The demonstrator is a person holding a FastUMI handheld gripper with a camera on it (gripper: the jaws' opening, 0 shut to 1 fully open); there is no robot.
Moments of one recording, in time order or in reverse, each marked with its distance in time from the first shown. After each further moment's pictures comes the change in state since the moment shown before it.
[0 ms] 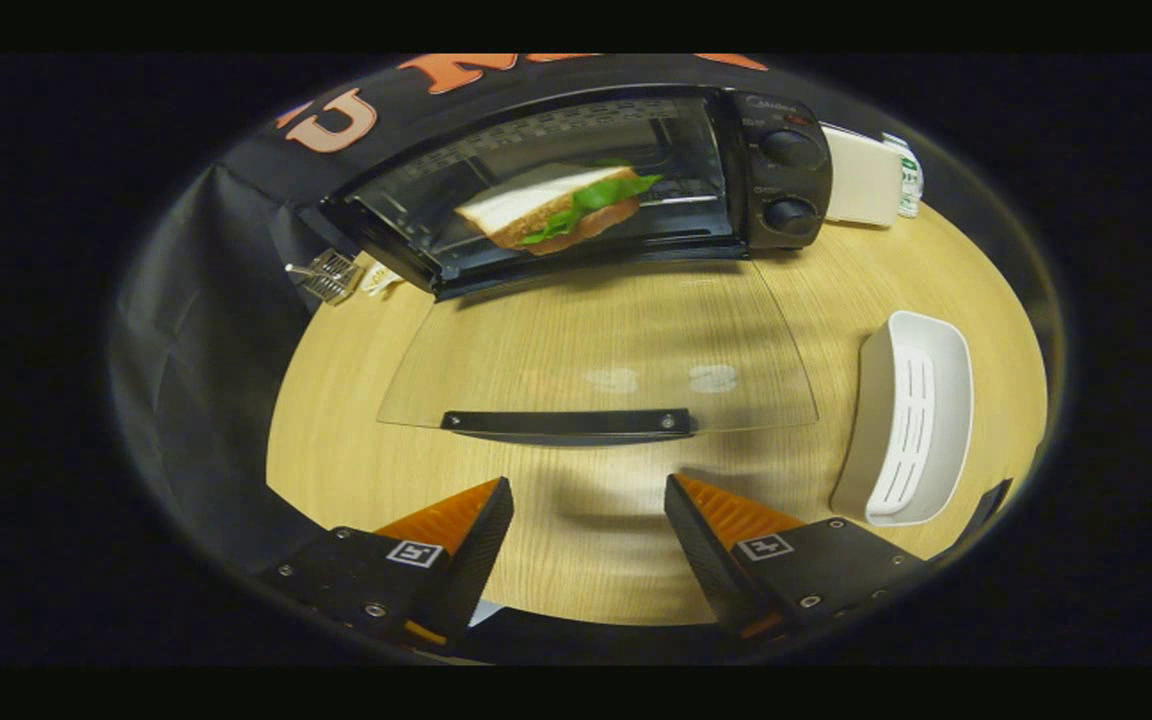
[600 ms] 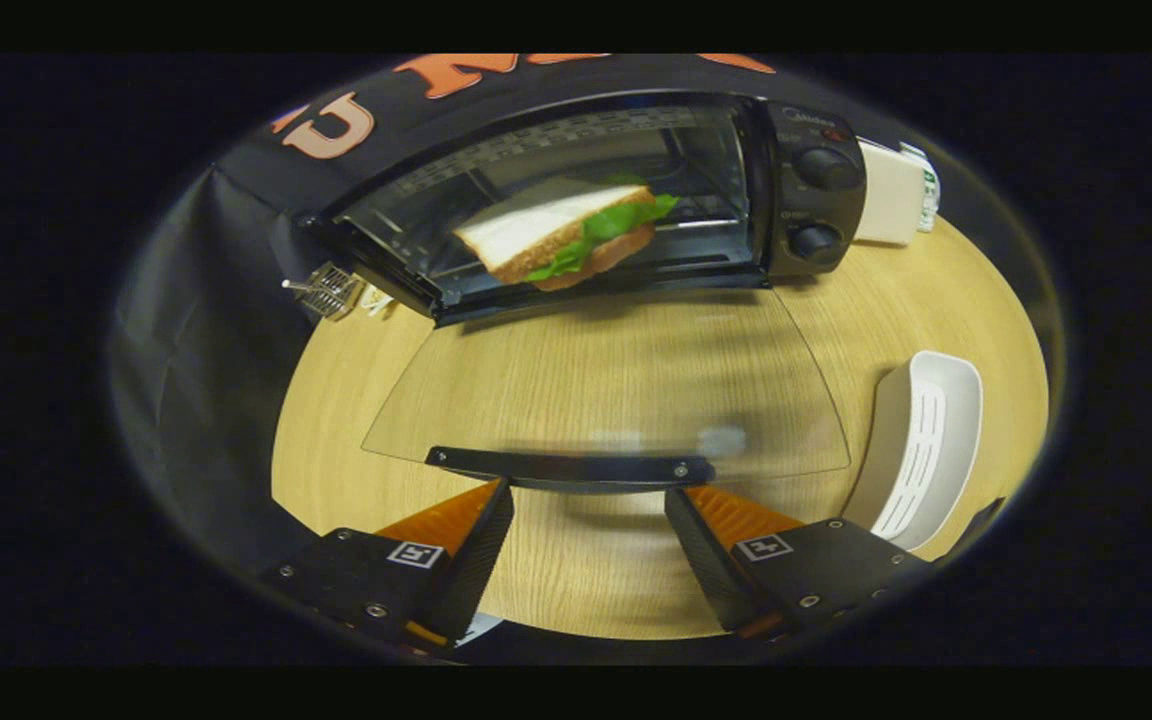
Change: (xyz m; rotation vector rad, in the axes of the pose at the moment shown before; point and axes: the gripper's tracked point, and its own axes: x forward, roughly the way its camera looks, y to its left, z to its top) arm -0.008 0.012 0.034 -0.013 -0.042 0.032
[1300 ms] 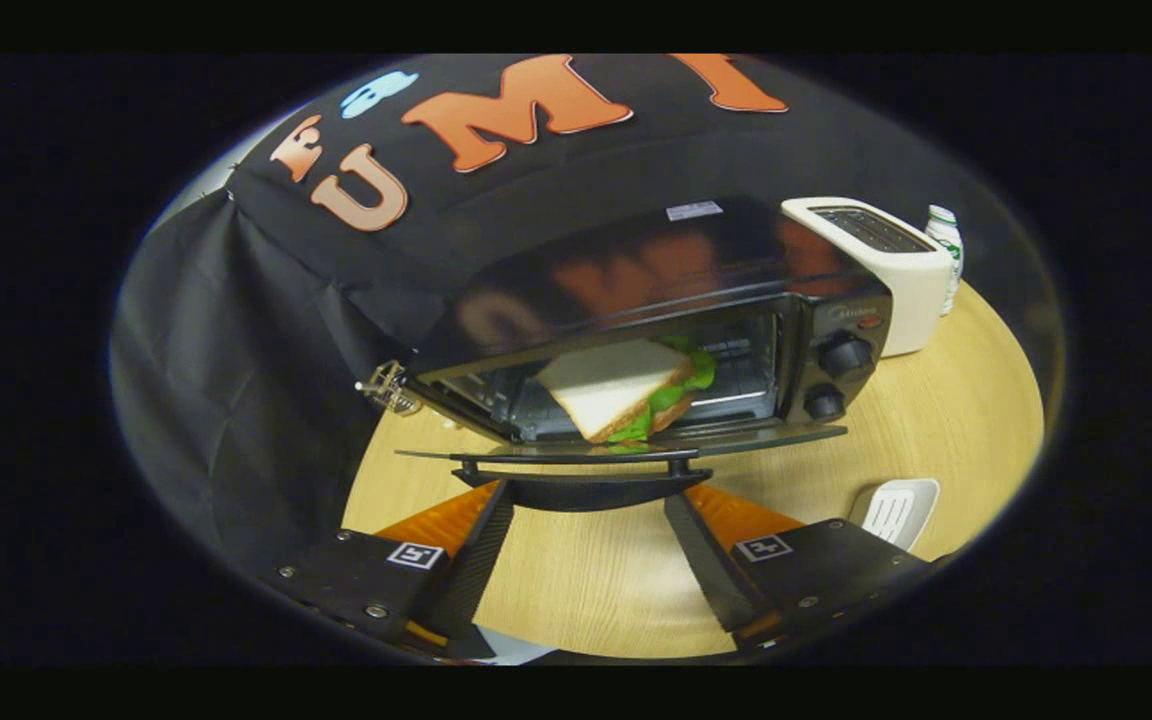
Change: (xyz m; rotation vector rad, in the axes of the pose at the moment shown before) arm -0.053 0.023 0.133 0.052 -0.247 0.120
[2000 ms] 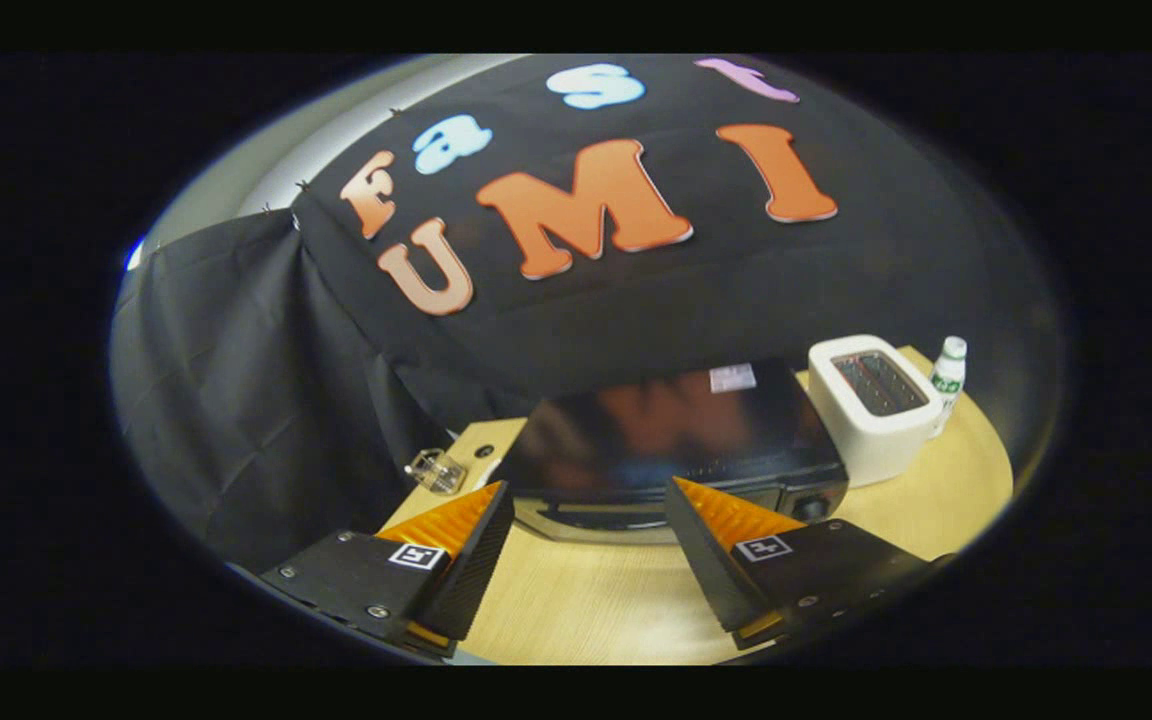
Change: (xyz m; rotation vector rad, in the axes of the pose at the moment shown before) arm -0.098 0.043 0.134 -0.151 -0.420 0.079
